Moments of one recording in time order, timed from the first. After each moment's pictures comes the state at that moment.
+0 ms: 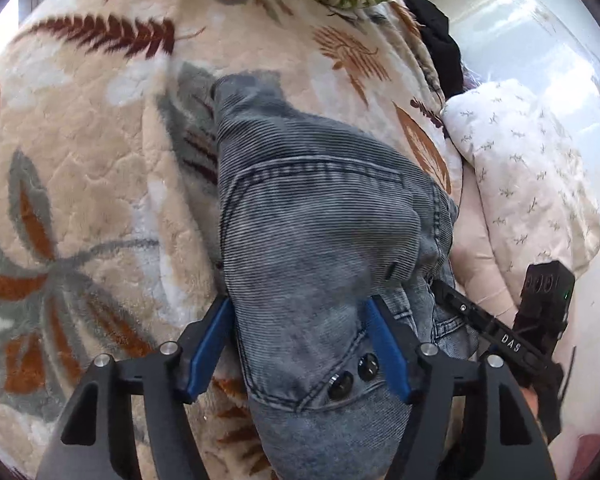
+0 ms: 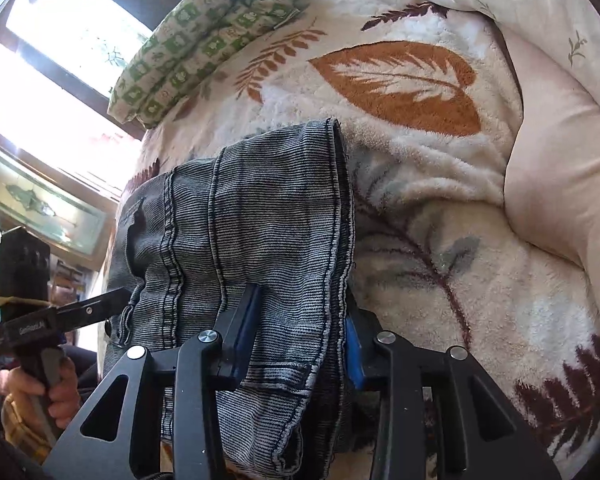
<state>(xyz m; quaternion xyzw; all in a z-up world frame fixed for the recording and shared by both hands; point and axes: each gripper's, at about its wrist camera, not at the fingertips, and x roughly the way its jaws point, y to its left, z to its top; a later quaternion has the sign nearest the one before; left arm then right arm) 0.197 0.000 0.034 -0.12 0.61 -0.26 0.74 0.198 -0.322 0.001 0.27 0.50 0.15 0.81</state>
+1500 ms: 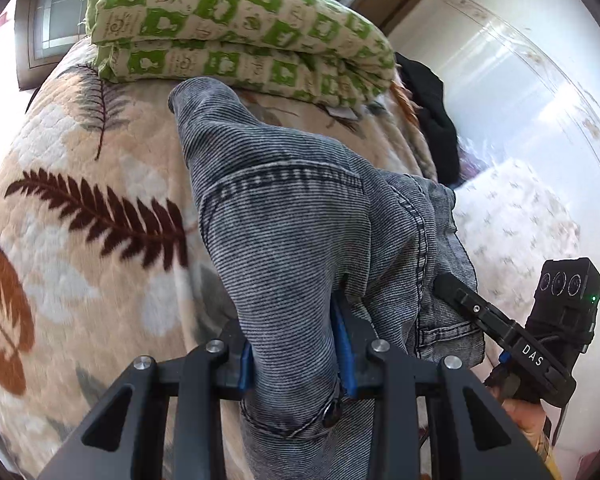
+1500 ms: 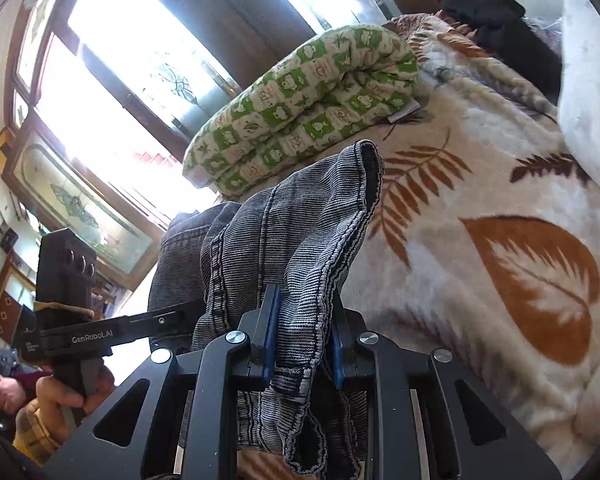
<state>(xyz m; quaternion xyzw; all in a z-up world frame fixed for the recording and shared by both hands) 0.301 0.015 0.103 -0.12 0.53 -0.25 0.80 0.316 -0.266 0.092 0.26 0.40 0.23 0.85</state>
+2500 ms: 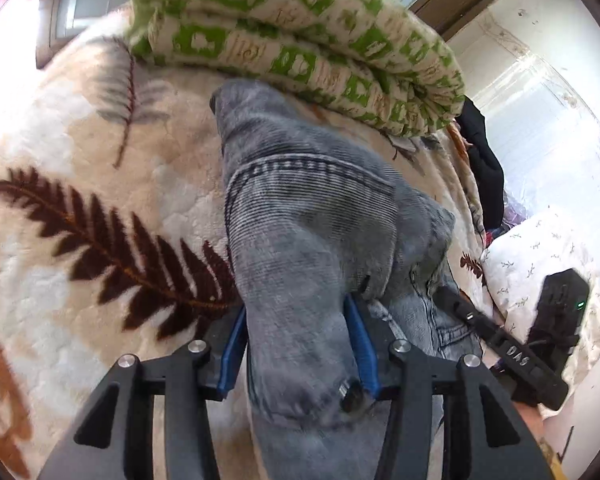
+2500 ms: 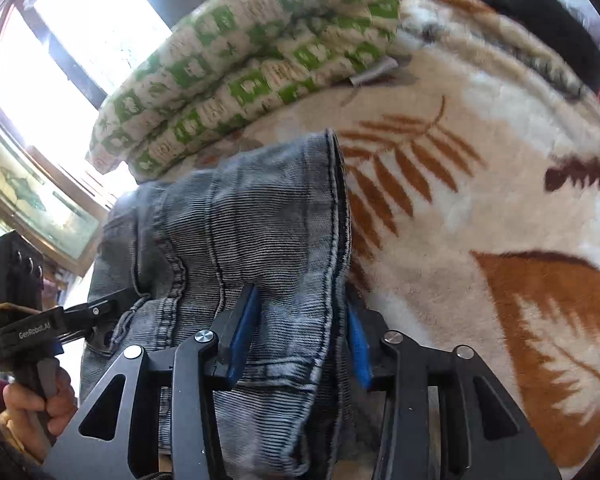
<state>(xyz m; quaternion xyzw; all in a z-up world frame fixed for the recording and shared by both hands) 0.358 0.046 0.053 -0.15 0.51 -0.22 0.82 0.390 -0.259 0.046 0.19 0.43 0.16 0.86</state>
